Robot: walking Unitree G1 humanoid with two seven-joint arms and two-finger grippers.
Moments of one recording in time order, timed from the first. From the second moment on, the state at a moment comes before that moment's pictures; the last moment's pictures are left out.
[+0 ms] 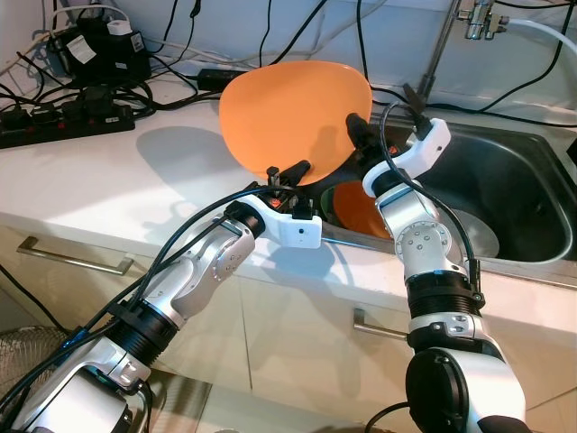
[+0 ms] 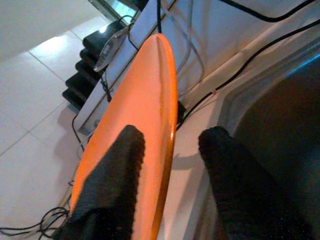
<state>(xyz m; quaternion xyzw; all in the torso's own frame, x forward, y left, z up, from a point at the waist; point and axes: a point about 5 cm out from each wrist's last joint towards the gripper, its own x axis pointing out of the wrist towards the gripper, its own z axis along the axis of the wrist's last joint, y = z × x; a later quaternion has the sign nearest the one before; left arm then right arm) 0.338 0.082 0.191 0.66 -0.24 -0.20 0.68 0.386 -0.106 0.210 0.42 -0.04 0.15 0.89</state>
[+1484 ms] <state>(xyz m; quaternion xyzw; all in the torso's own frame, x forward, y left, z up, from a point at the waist) 0.337 0.081 0.191 0.66 -0.25 -0.20 0.68 0.385 -0.110 0.209 0.51 -0.02 0.13 0.85</state>
